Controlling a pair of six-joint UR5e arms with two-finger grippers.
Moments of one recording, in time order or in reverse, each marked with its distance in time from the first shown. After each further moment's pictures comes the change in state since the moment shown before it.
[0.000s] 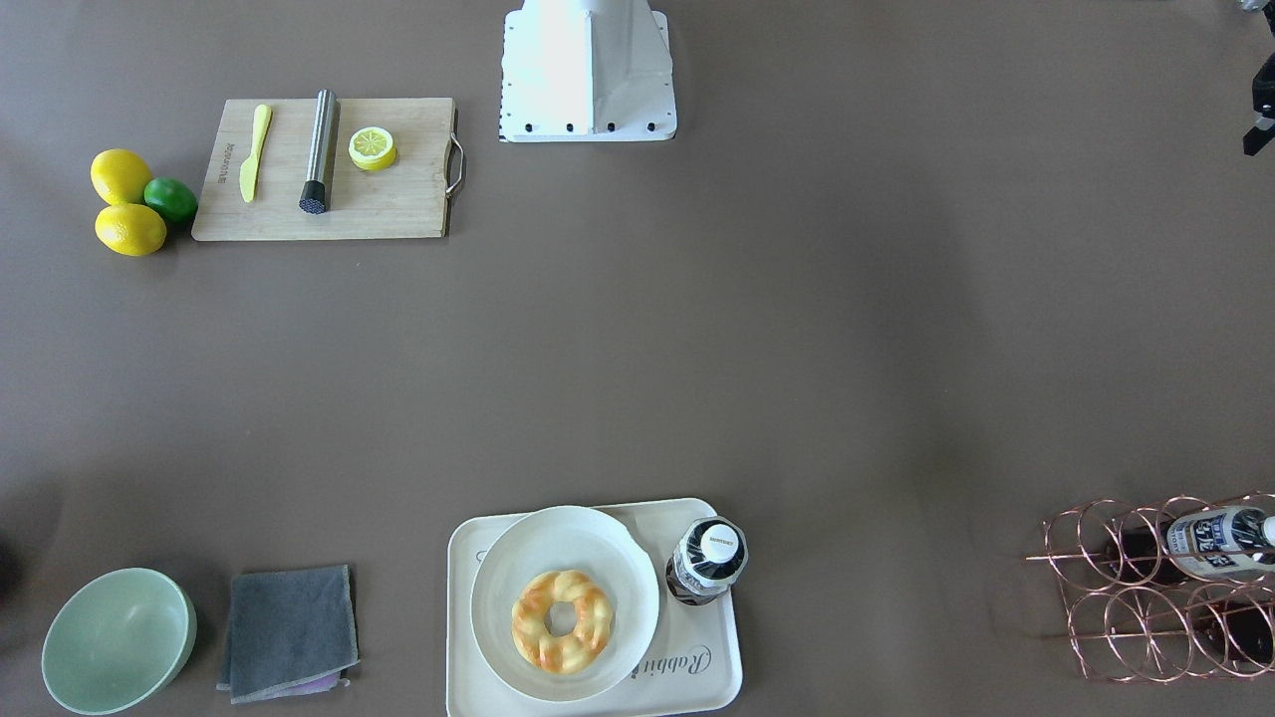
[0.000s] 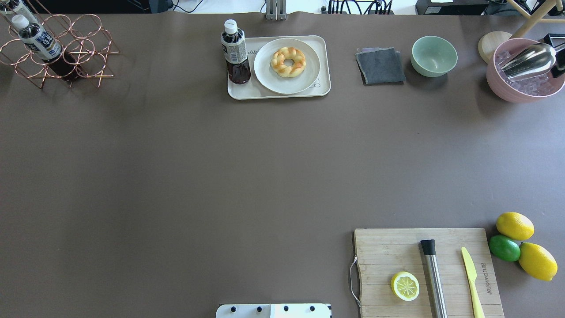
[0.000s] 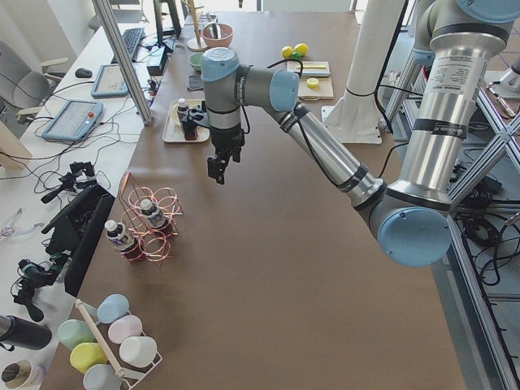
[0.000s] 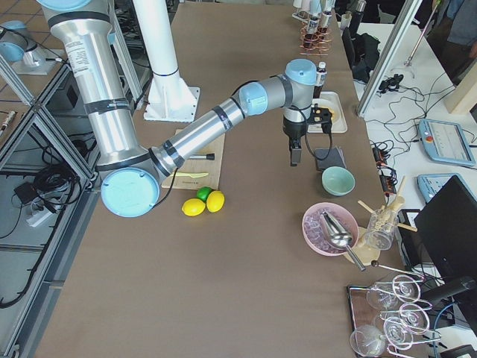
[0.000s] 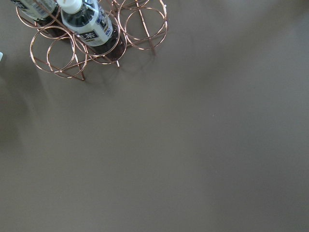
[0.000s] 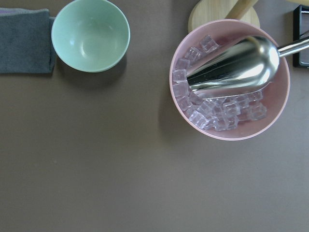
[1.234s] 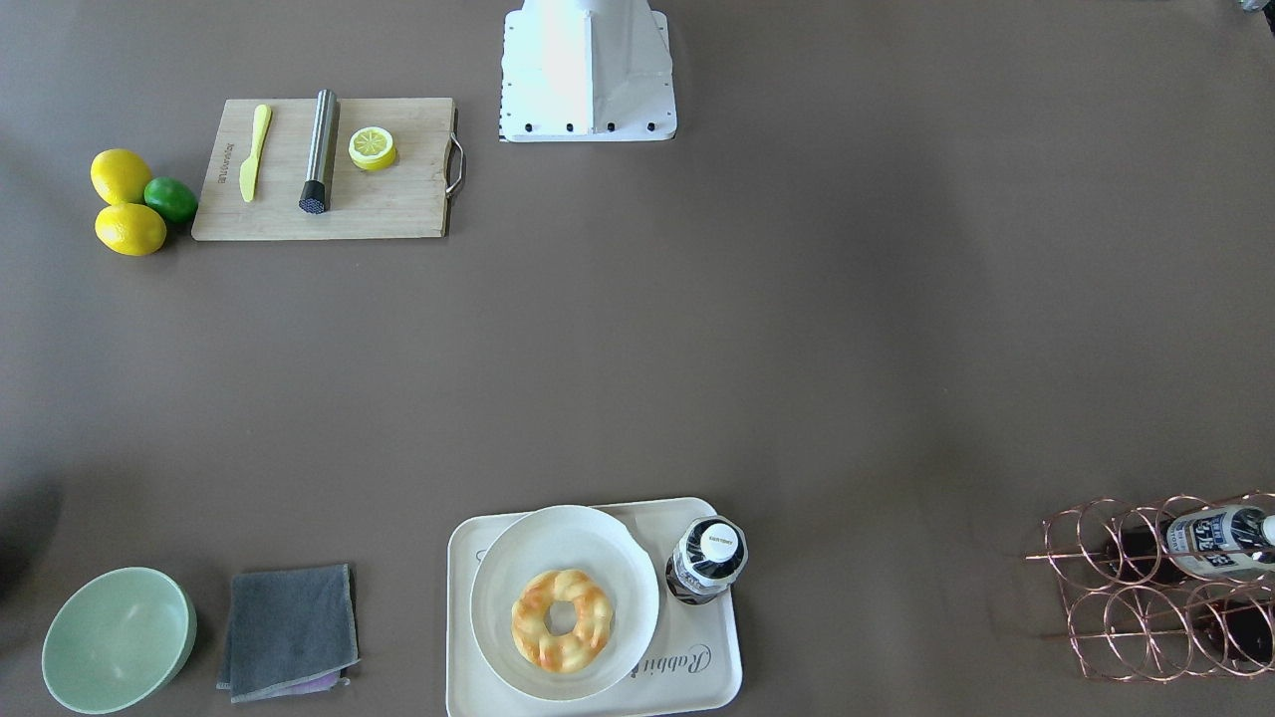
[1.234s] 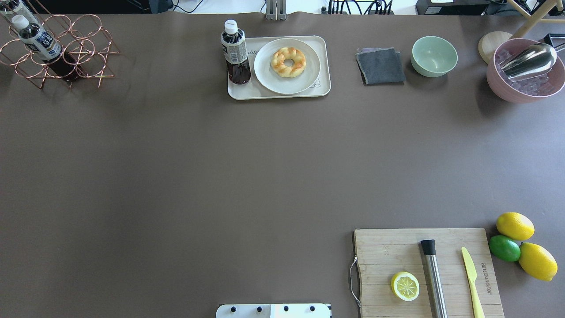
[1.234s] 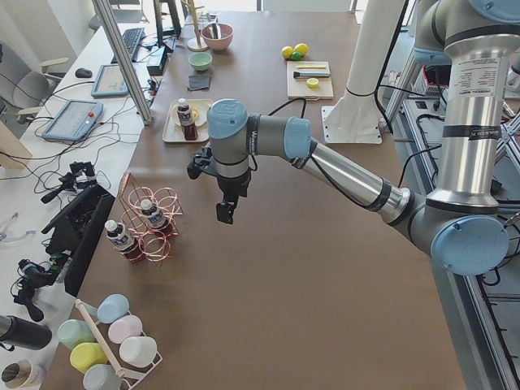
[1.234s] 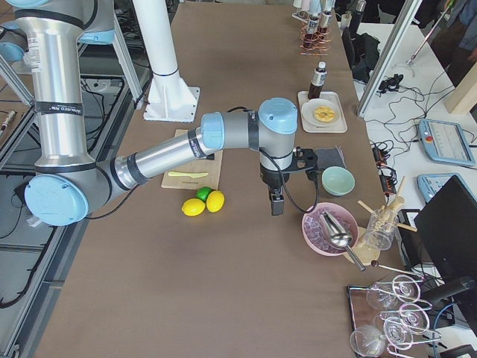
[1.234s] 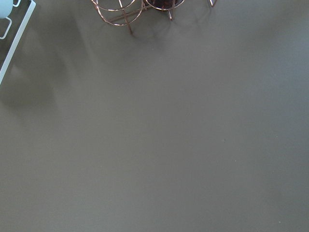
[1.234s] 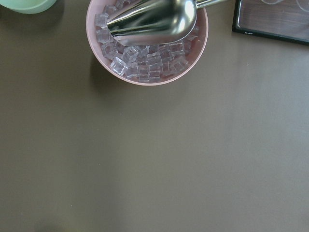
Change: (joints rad) left arm -0.105 0.211 0.108 -0.202 -0.065 0.086; right arm 0.228 -0.183 0.005 -0.041 0.050 -0.396
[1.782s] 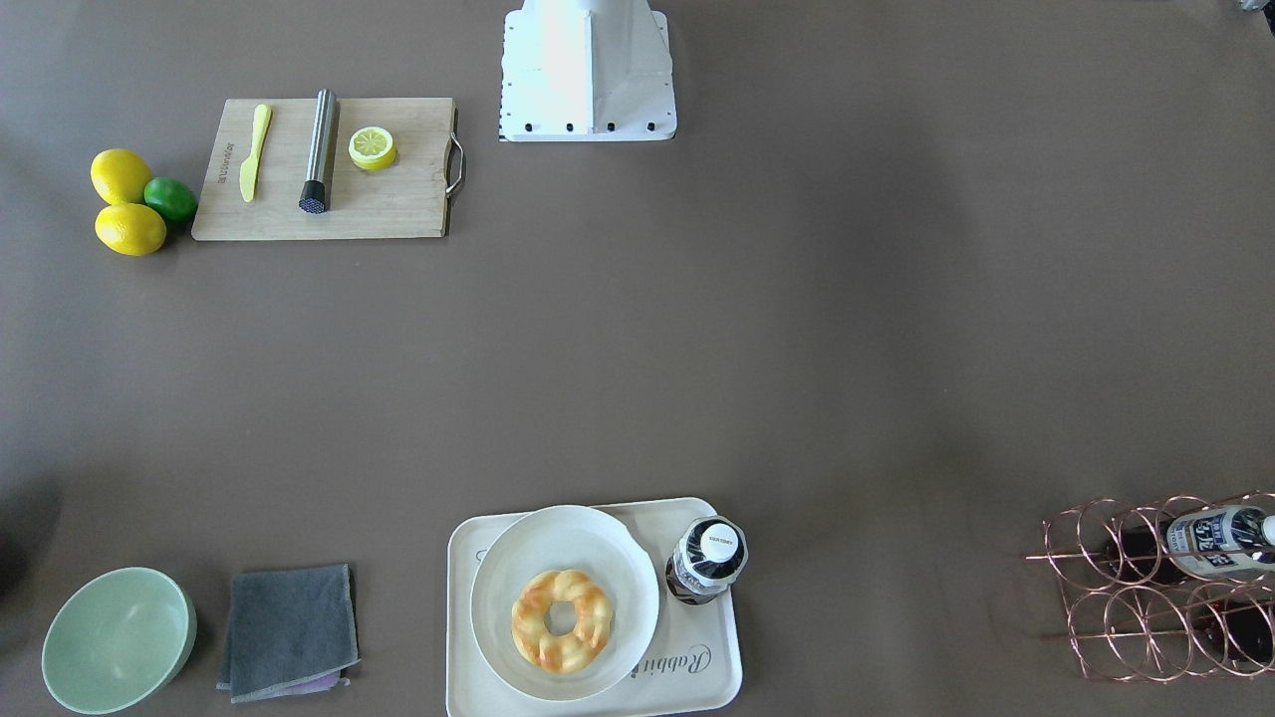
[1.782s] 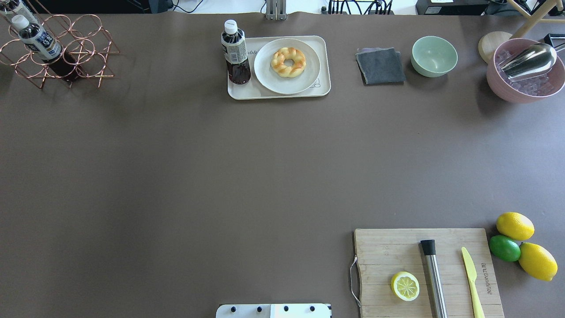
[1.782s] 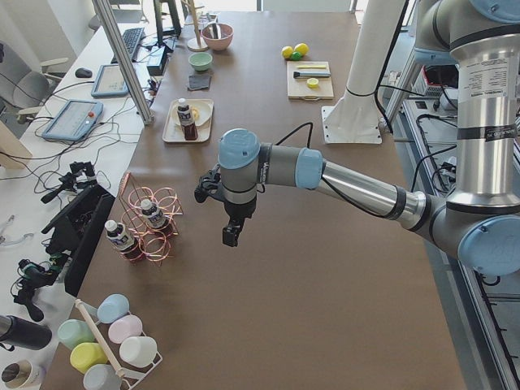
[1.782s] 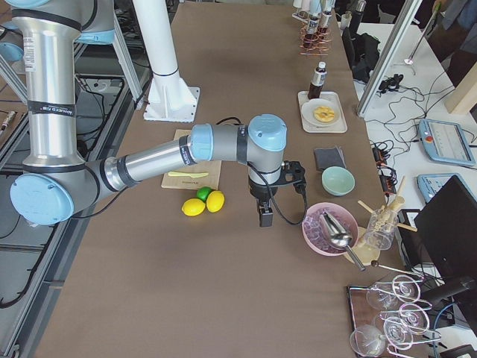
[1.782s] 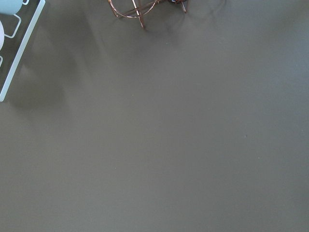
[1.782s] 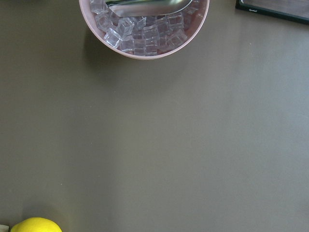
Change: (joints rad) left arm -0.007 0.092 0.056 -0.210 0.006 0.001; right arm 0.006 -0.056 0.002 0.002 0.002 -0.071
